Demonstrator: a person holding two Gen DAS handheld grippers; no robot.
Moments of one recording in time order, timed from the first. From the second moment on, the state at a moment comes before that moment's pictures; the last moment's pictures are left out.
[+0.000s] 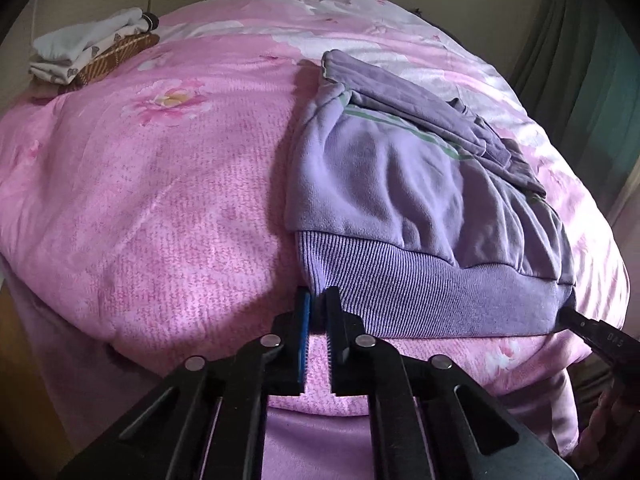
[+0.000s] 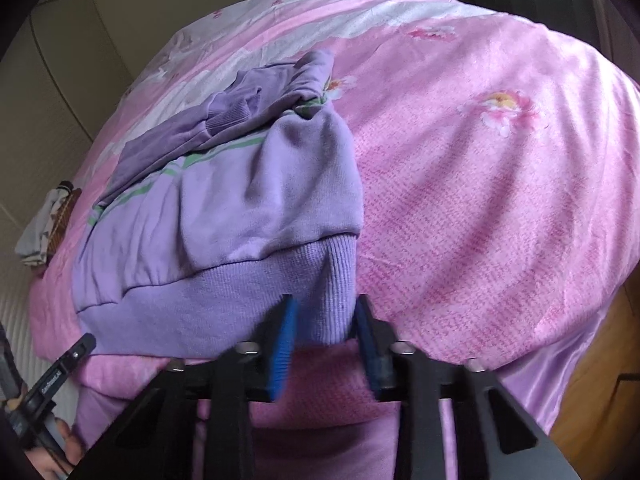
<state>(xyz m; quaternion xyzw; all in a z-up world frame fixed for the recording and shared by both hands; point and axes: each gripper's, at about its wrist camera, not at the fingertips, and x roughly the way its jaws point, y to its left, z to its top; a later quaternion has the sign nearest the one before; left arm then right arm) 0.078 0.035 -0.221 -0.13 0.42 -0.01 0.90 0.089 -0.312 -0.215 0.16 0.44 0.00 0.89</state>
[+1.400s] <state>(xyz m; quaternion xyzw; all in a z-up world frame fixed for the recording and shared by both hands) 0.370 0.037 -0.117 -0.15 0.31 0.01 0.94 0.352 -0.328 -0.092 0.23 0.28 0.00 0.93</state>
